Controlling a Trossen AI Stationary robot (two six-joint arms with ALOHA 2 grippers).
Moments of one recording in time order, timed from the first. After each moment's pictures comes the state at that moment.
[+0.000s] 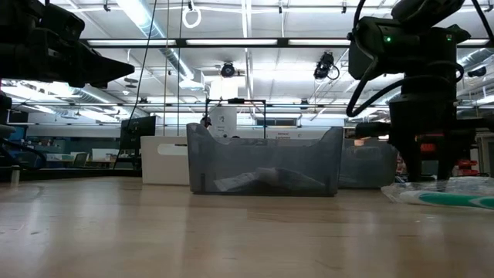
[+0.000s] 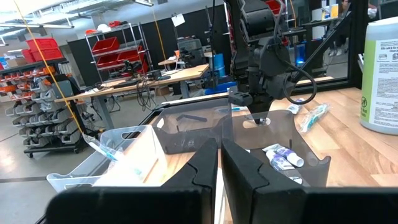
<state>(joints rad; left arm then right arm) 0.08 0.01 0.01 0.05 -0.09 0.19 0.19 1.57 0.78 -0.78 0.07 -0.56</state>
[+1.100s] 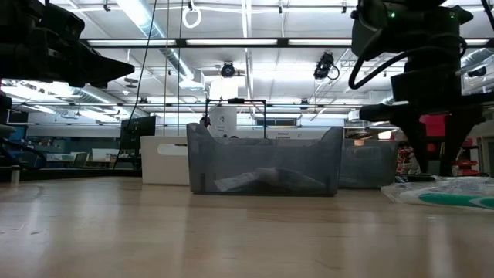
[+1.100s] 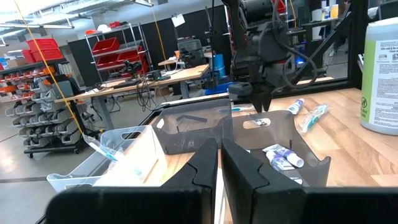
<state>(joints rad) 0.08 0.01 0.01 0.05 -0.09 0.19 0.19 1.49 0.83 -0.89 0.02 -0.51</state>
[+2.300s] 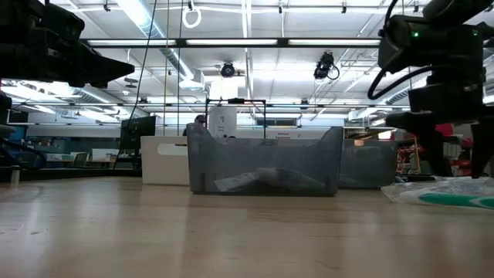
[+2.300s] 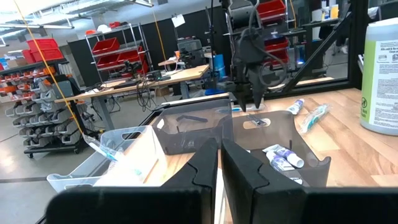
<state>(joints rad) 0.08 0.01 0.01 0.05 -0.09 0.19 0.09 1.24 0.61 -0.88 0.03 -0.43</state>
